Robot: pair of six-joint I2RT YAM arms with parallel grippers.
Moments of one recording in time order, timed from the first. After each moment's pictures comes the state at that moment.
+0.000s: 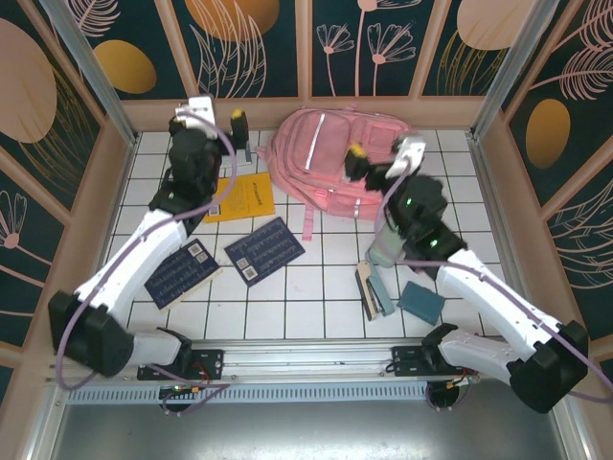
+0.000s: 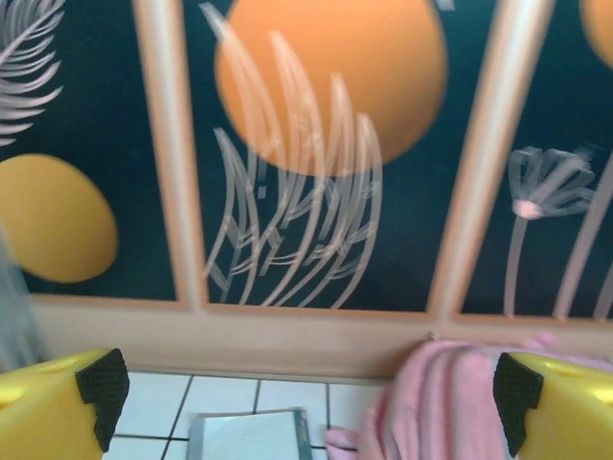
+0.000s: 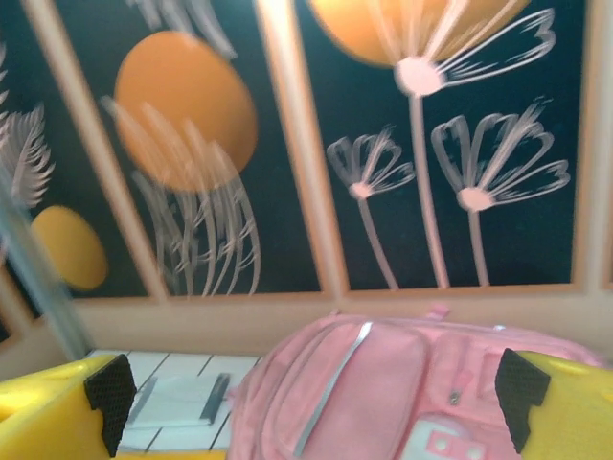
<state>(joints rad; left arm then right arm) -0.41 1.37 1.24 0.10 -0.46 -0.12 0.58 1.07 0.94 0.22 0.32 0.21</state>
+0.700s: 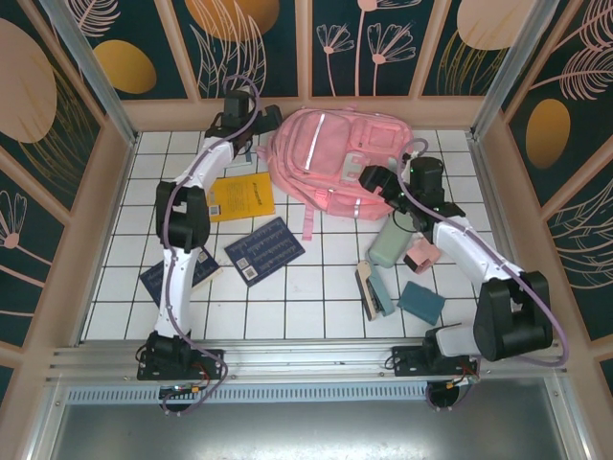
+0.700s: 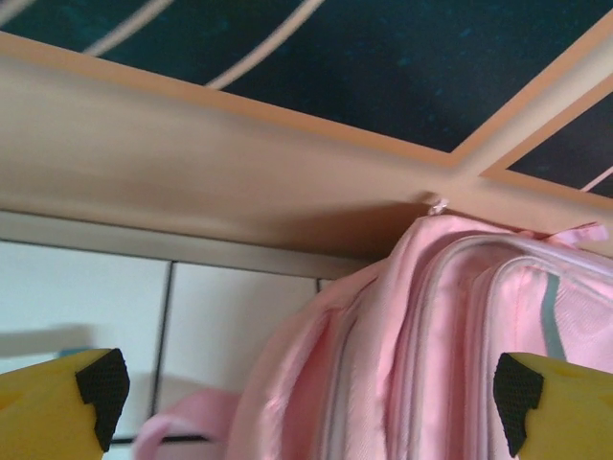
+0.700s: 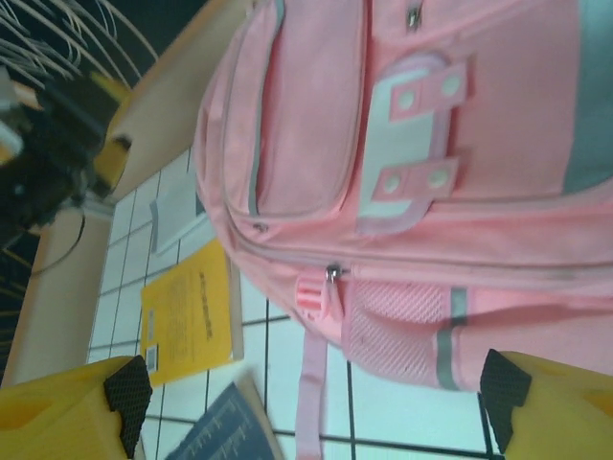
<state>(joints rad) -0.24 2.49 2.25 -0.27 0.10 -0.48 0.24 1.37 0.90 -0.07 -0.32 0.71</state>
